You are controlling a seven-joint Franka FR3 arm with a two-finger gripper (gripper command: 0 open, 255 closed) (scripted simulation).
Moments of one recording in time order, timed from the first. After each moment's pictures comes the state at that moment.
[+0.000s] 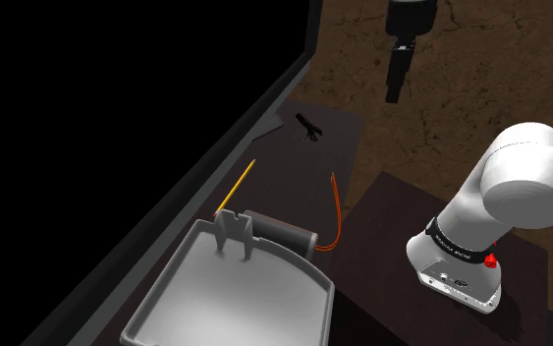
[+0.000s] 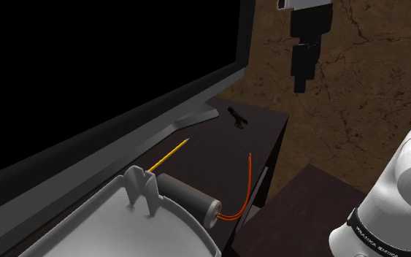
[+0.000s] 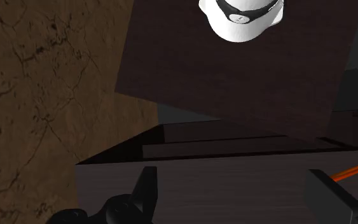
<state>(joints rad) 0.02 -0.82 0.07 -2.44 -0.05 1.47 -0.17</state>
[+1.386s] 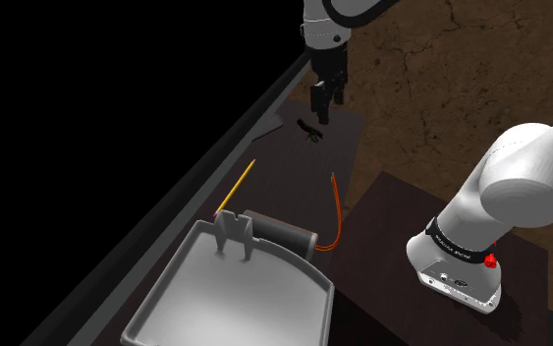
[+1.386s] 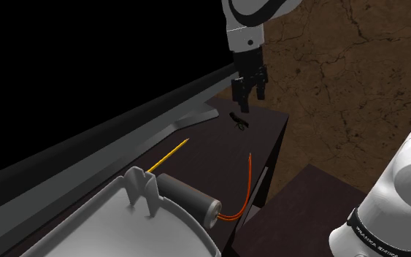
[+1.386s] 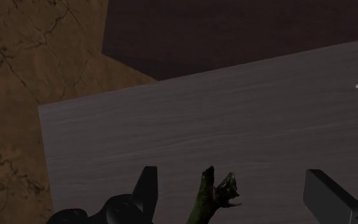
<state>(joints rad) -0.02 -0.39 0.17 -2.34 -0.06 1.75 0.01</state>
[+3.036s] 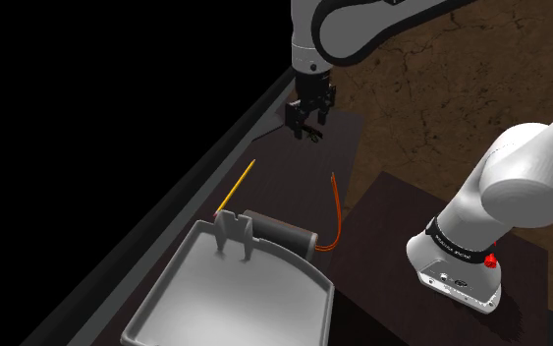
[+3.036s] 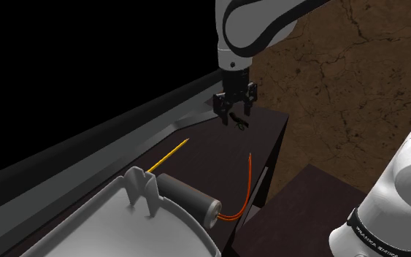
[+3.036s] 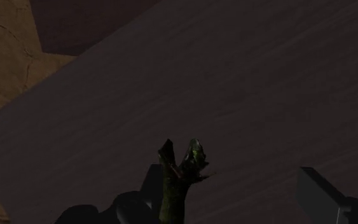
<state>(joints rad) -0.01 -0.33 0.20 -2.44 -0.02 2.03 0.36</state>
